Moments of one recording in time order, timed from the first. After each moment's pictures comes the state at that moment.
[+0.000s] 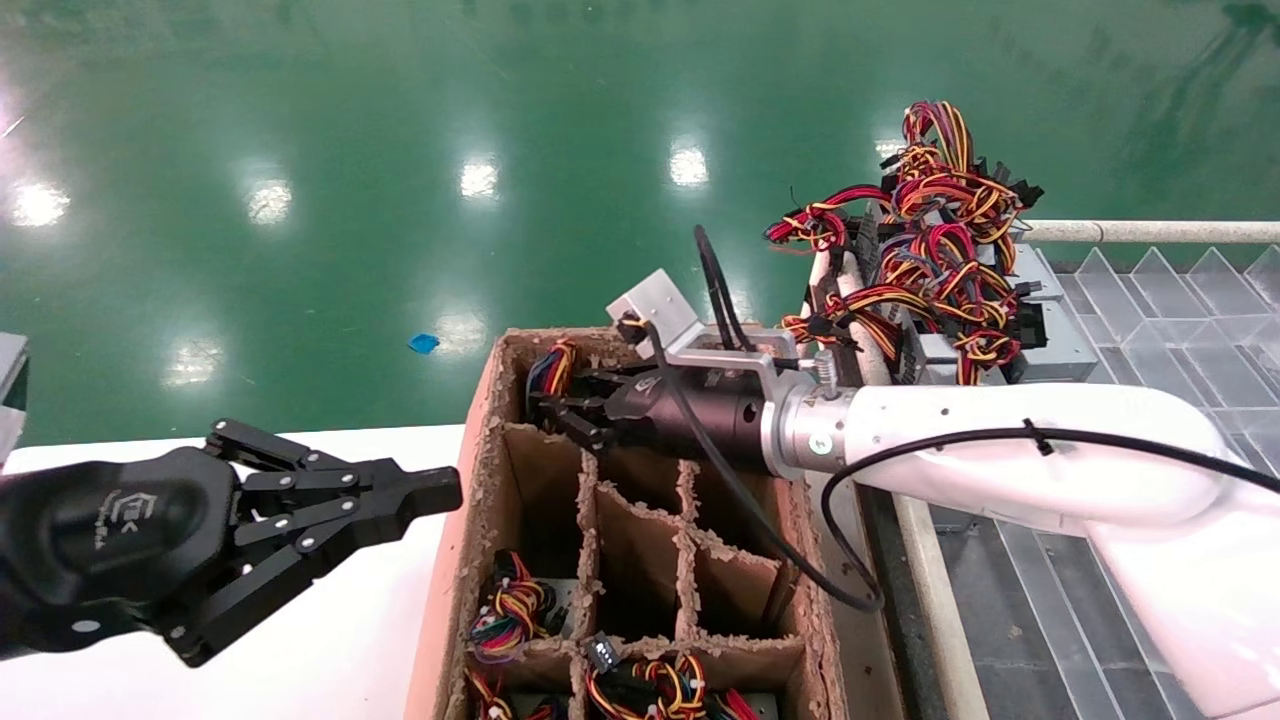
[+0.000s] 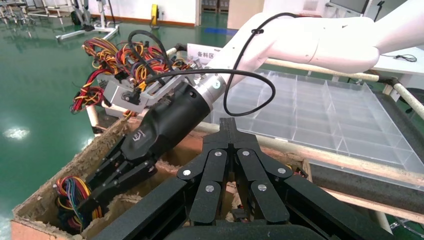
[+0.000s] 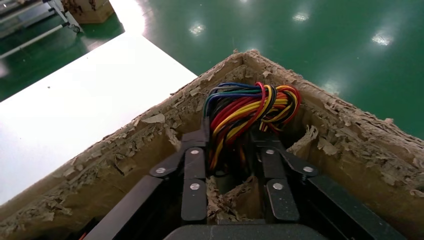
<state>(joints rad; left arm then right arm) -1.08 0.54 0.43 -1.21 0.60 1.39 -0.10 1.39 -1.18 -0.69 0.98 -1.50 -0.86 0.68</state>
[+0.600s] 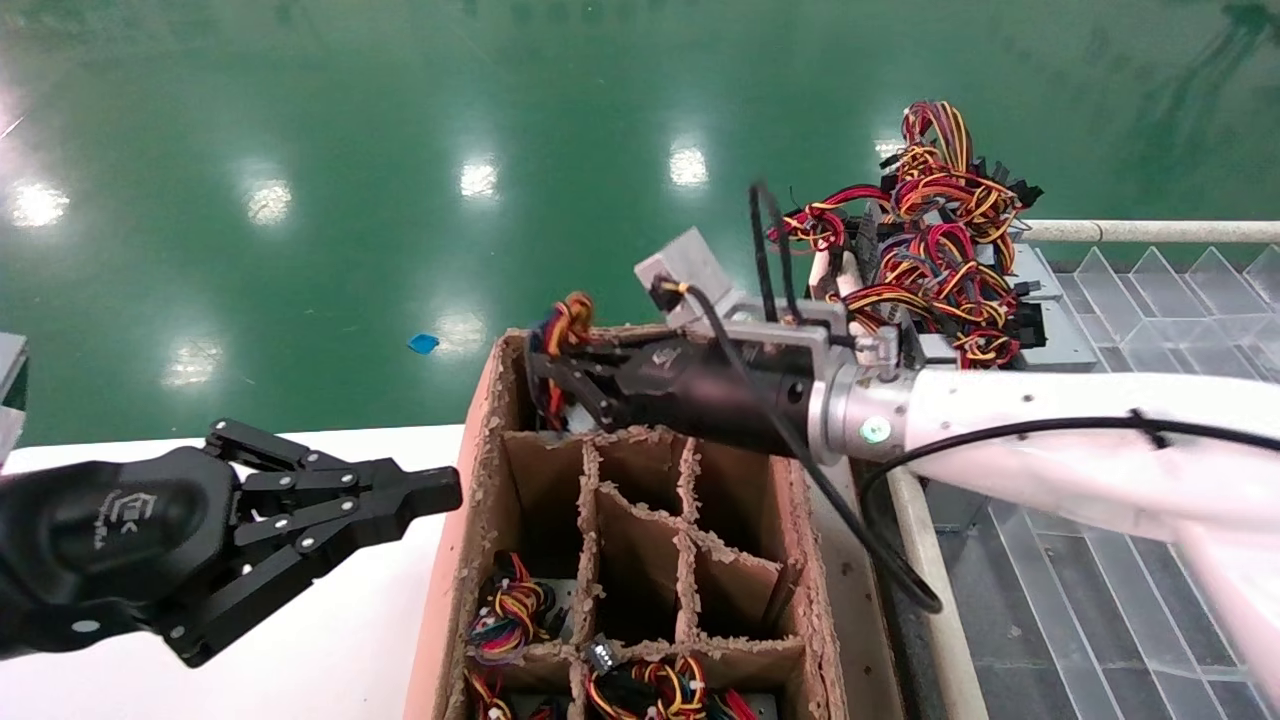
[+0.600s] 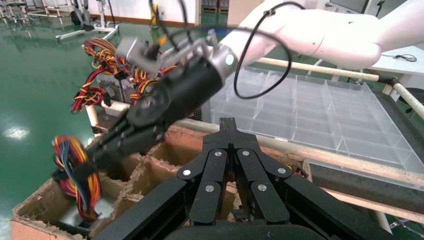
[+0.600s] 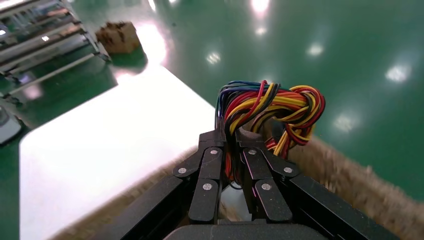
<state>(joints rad) -1.08 0.54 0.43 -1.21 0.60 1.39 -0.10 1.38 -1.09 -0.61 1.10 -1.36 -0.92 0.63</state>
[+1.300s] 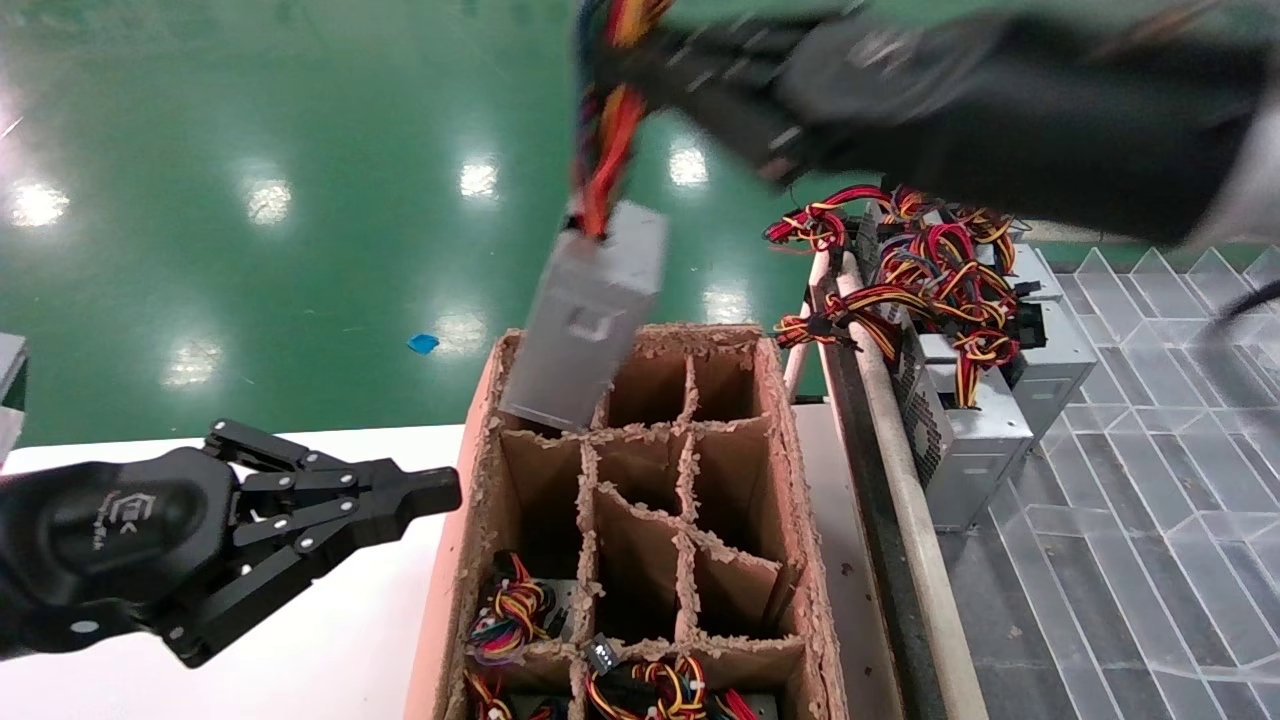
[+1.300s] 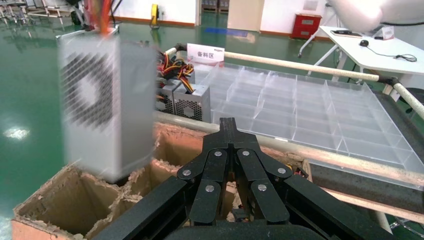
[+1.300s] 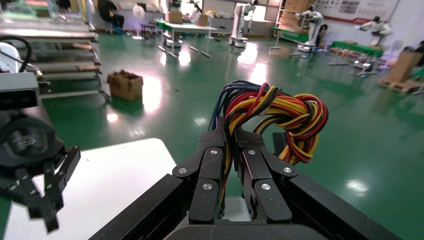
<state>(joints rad) -1.08 0.54 0.43 -1.21 0.60 1.39 -0.10 1.56 -0.80 -0.39 1.32 -1.12 -1.13 0.59</state>
